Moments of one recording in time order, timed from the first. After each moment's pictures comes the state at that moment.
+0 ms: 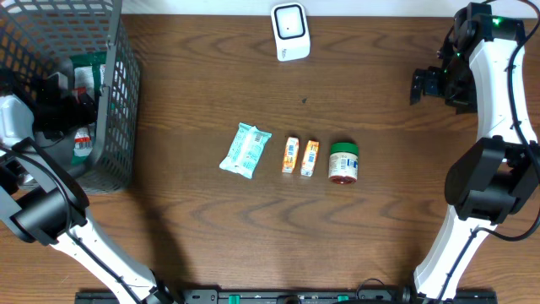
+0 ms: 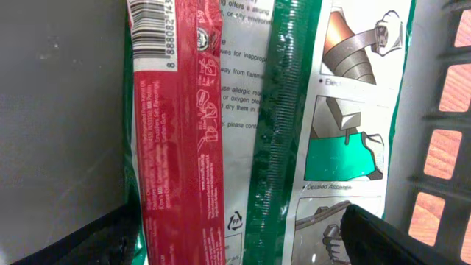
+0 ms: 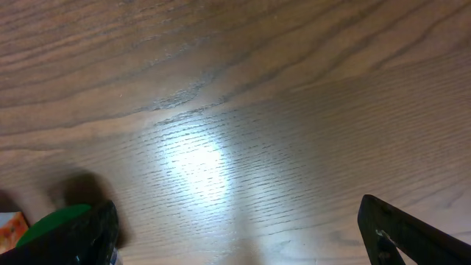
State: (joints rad) left arm 0.63 2.23 1.74 -0.87 0.48 0.25; right arm -0.16 2.18 2.10 -1.46 0.03 0.11
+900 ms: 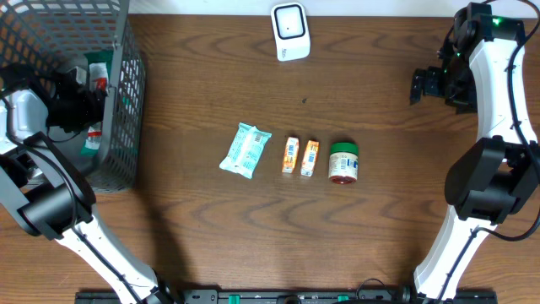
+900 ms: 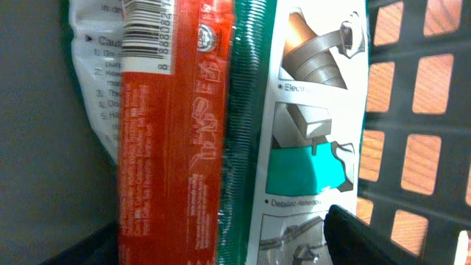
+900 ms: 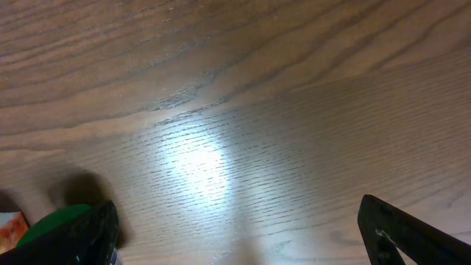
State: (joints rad) left arm 0.57 2.23 1.73 -0.88 0.61 0.24; right arm -0.16 2.18 2.10 -1.46 0.03 0.11
